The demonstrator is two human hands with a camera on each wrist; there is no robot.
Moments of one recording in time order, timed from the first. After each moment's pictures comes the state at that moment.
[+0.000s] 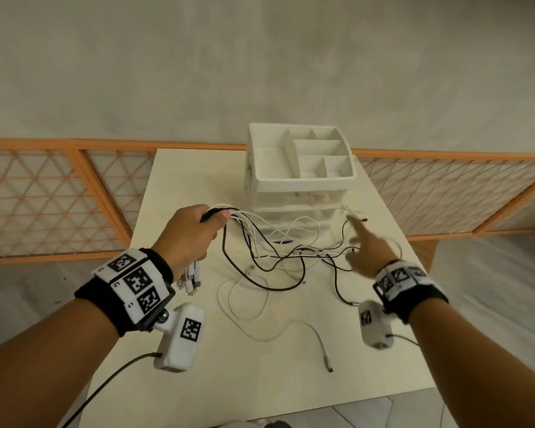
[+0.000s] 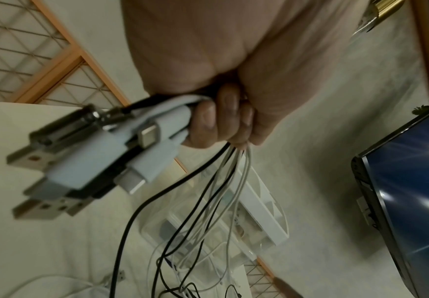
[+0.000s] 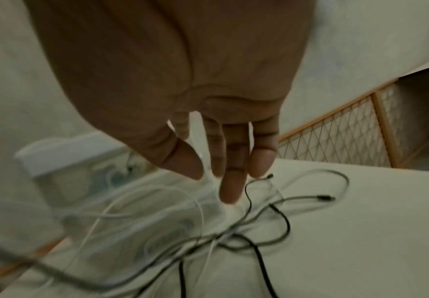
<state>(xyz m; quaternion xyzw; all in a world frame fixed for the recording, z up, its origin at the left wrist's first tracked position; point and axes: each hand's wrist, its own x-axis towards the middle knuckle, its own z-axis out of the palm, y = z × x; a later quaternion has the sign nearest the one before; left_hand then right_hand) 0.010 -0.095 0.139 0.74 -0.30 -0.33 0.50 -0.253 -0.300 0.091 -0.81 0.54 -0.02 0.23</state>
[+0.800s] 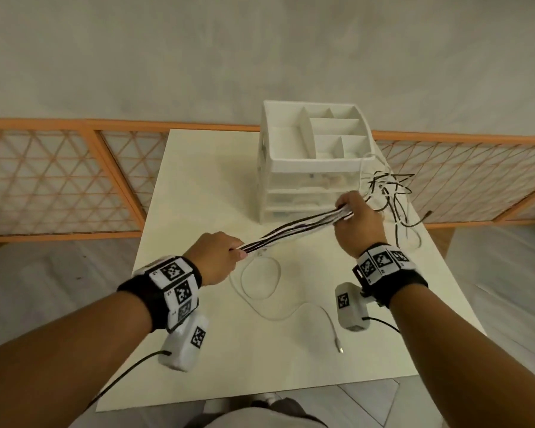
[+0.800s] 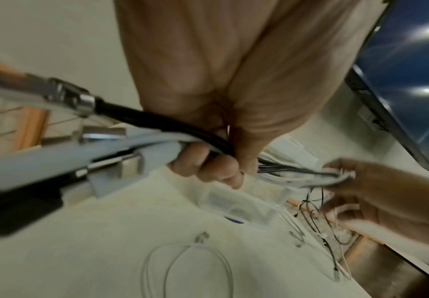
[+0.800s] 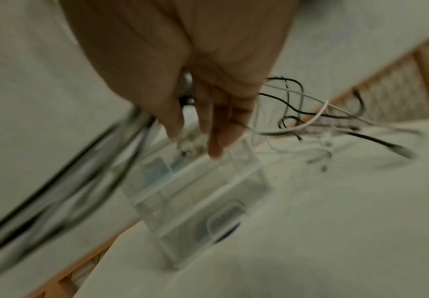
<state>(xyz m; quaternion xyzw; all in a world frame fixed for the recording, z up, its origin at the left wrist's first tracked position) -0.005 -0.076 0.092 0.81 -0.46 -0.34 0.16 -0.207 -0.267 0.086 -0.80 0.49 -0.23 0.28</state>
